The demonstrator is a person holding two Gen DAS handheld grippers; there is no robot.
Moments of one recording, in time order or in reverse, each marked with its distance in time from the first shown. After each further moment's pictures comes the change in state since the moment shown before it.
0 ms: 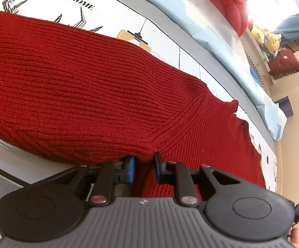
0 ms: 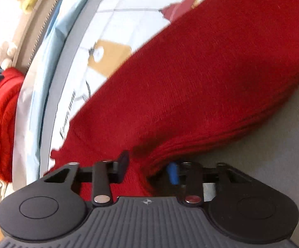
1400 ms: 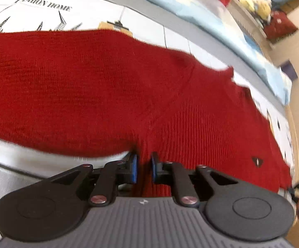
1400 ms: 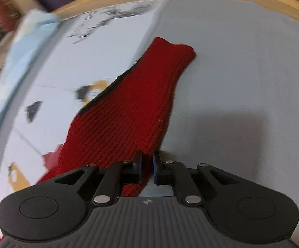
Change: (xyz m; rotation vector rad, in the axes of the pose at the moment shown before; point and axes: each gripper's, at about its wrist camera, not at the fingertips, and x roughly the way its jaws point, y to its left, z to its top) left arm -0.002 -0.022 -0.014 0.162 0.066 0.062; right arm -0.110 -0.112 0.095 0.132 -0.417 -0.397
